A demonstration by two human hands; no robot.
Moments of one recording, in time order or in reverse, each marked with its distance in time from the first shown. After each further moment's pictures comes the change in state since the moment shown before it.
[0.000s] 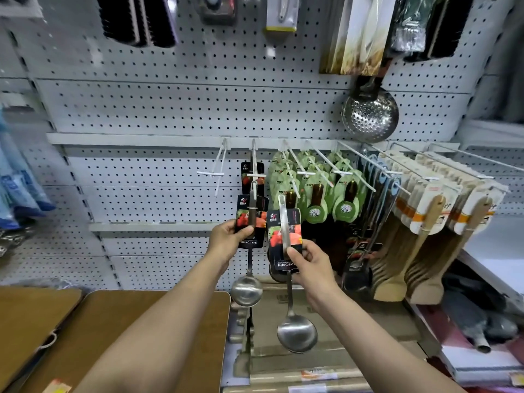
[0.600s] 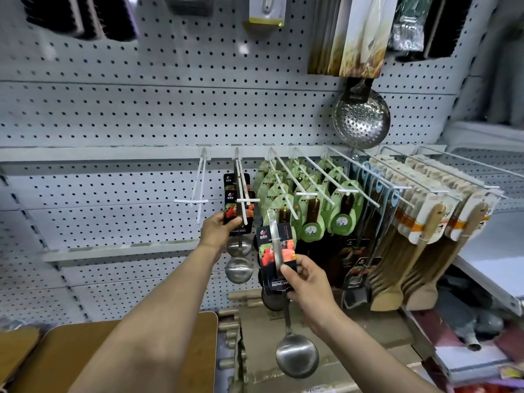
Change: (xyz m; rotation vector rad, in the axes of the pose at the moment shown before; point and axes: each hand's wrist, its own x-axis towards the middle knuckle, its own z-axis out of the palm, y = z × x) left_hand 0.109 0.007 0.014 0.000 -0.051 0.025; right_hand 0.028 0.003 0.003 -0.021 -0.029 -0.018
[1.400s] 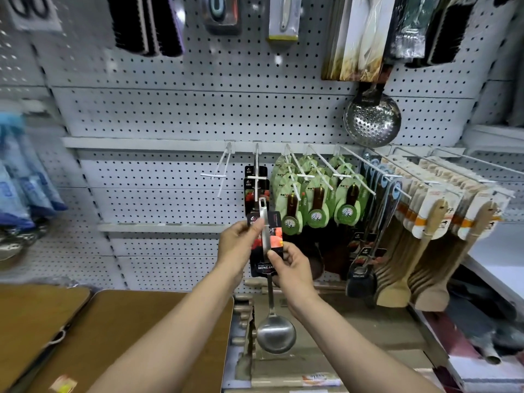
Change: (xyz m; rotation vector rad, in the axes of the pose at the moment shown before) left_hand -0.170 0.030 0.020 -0.117 0.133 0.048; right_hand -0.036 0.004 0.035 0.026 0.004 -0.112
